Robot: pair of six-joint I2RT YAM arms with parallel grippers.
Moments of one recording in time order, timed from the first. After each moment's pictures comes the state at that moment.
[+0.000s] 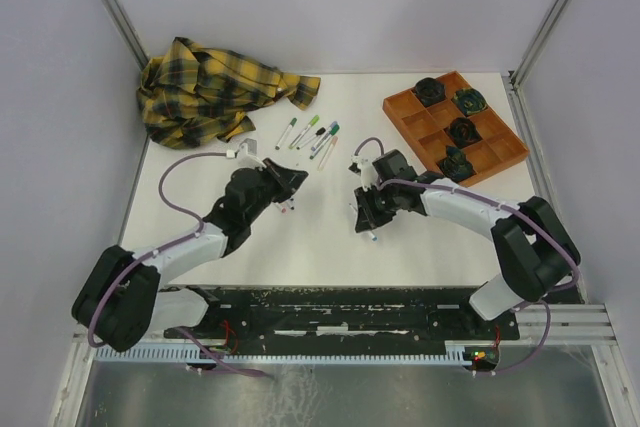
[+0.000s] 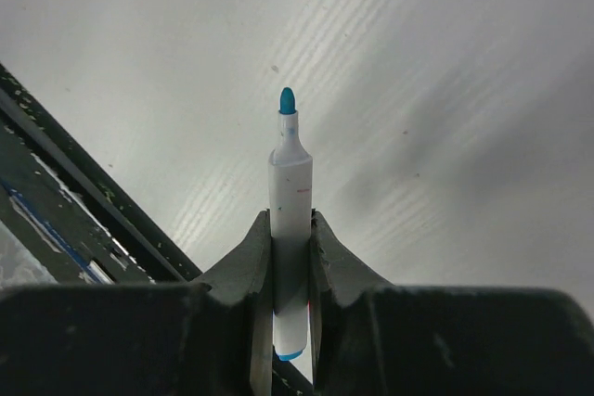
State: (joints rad) left arm -0.52 1.21 0.47 0.55 0.00 -0.93; right arm 0.60 1.55 0.90 -0.36 -0.43 0.18
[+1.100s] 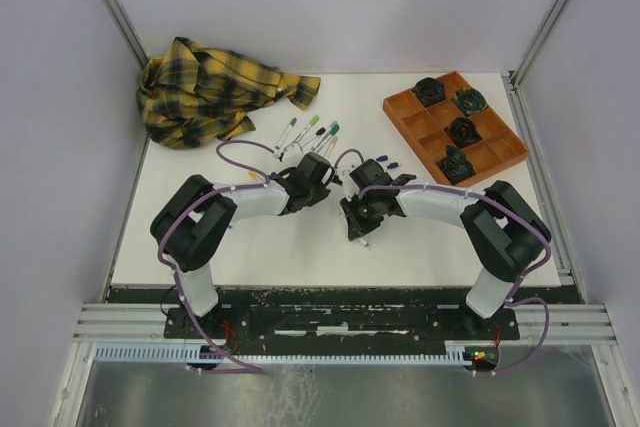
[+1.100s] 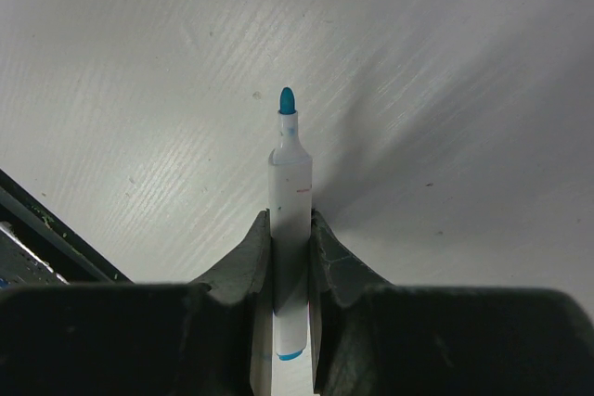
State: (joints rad) left arm -0.71 1.81 0.98 -0.05 -0.34 -1.06; right arm 0.71 1.73 0.96 -0.37 -0.26 0.16
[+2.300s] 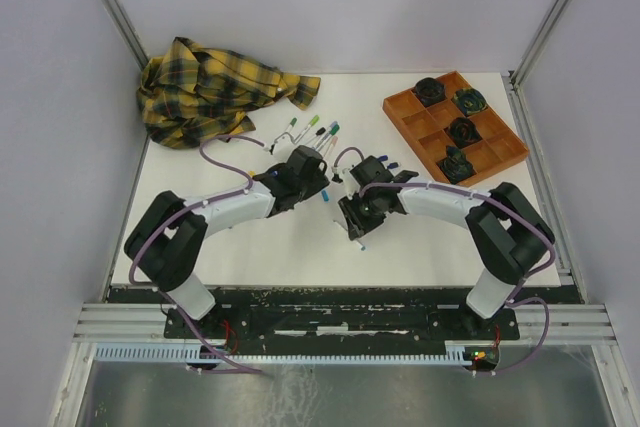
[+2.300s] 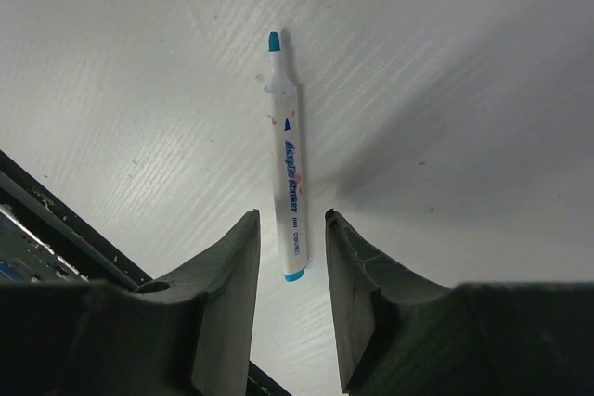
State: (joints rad) left arm -0.71 1.65 0.97 -0.11 -0.37 -1.08; right arm 0.71 1.71 1.00 -0.44 -0.27 0.14
